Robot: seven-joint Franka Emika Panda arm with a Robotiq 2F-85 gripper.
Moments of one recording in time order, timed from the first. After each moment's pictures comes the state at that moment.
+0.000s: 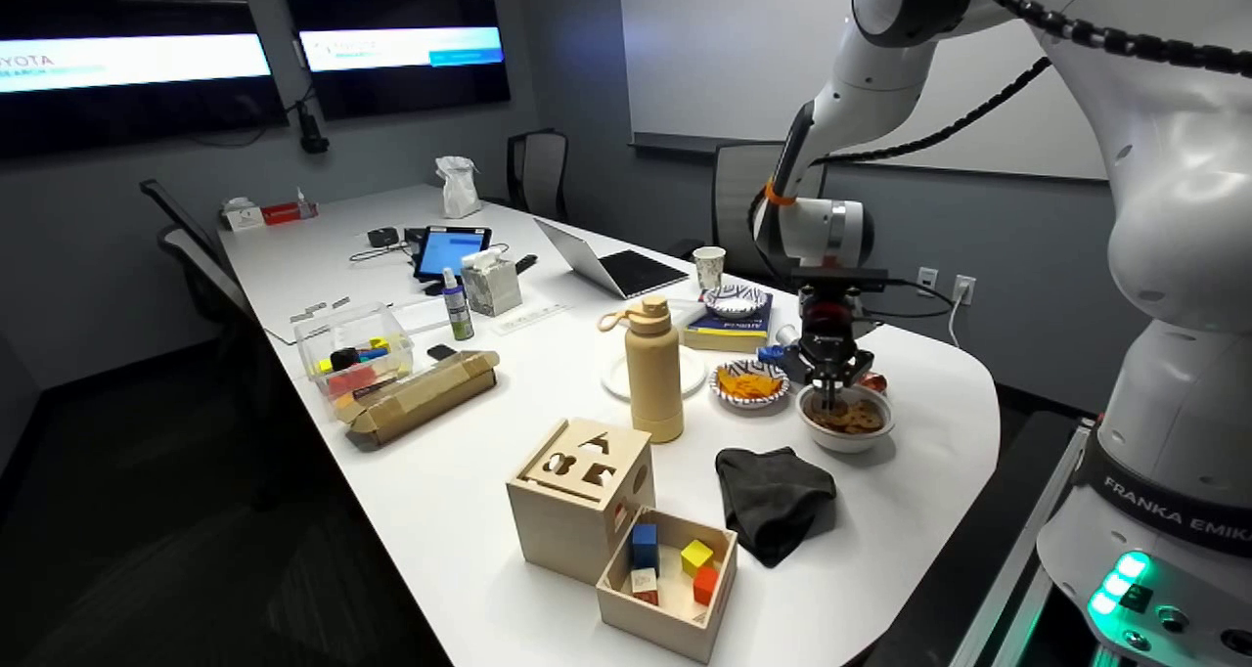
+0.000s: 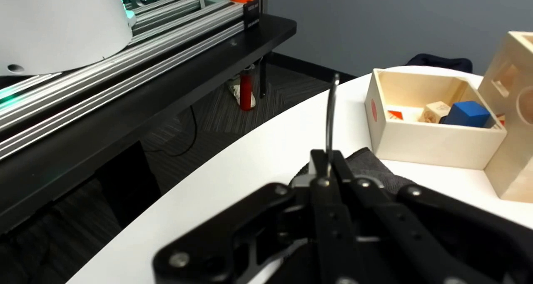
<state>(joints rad) -0.30 0.70 -0.20 -2.03 0.55 1.52 0.10</state>
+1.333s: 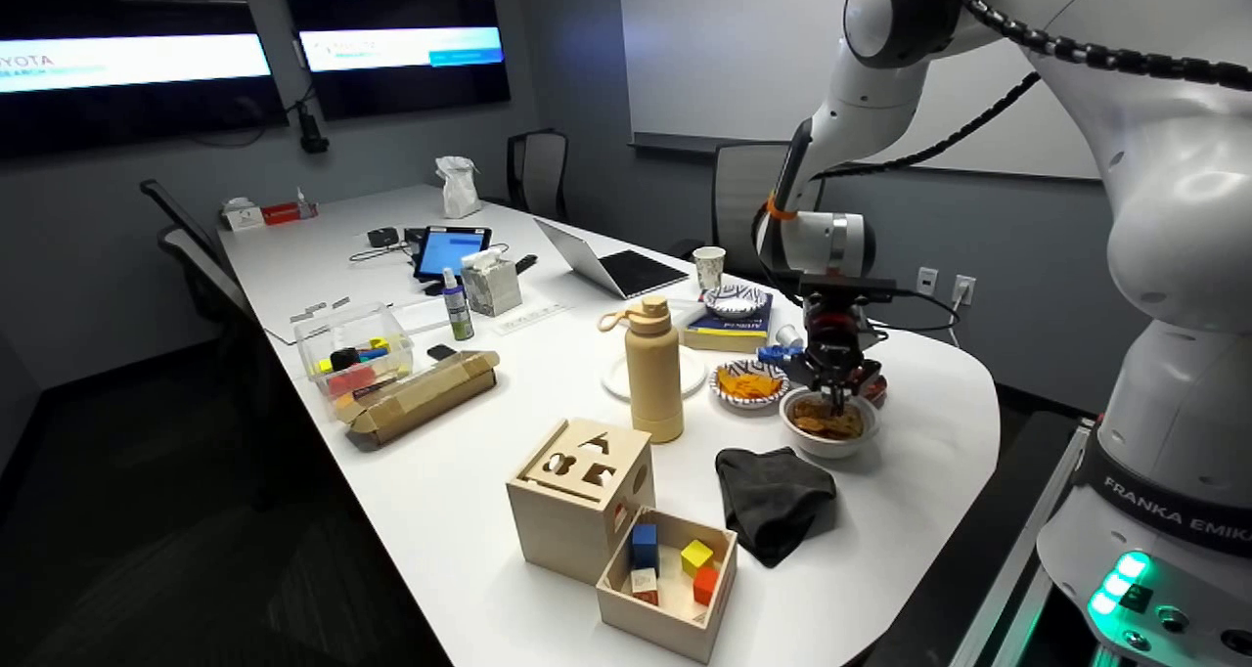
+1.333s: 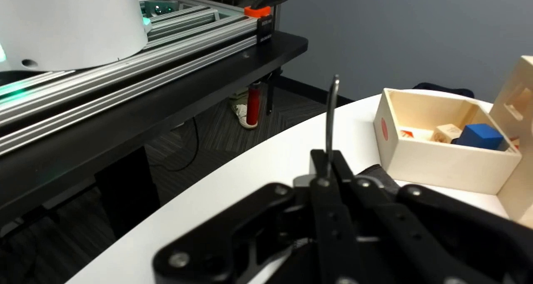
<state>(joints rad) -0.31 0.77 -0.21 -1.99 0.54 1.46 0.01</state>
